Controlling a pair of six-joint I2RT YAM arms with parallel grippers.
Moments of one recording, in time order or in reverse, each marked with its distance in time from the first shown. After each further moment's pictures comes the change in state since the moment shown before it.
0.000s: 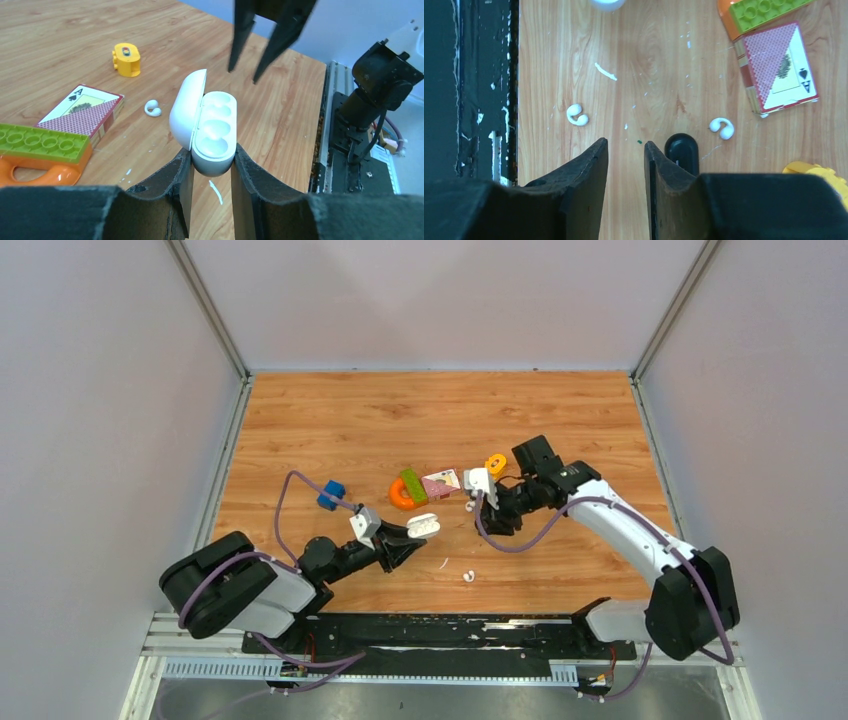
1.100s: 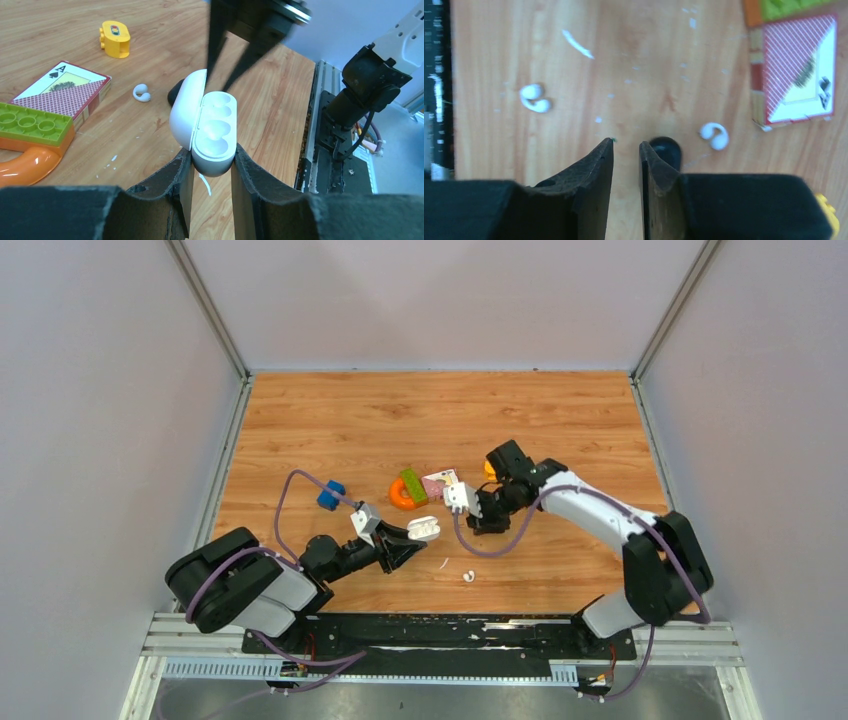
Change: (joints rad) left arm 0.039 0.038 0.000 0.002 0.029 -0.101; right arm 0.057 0.201 0.027 0.056 0.158 -0.159
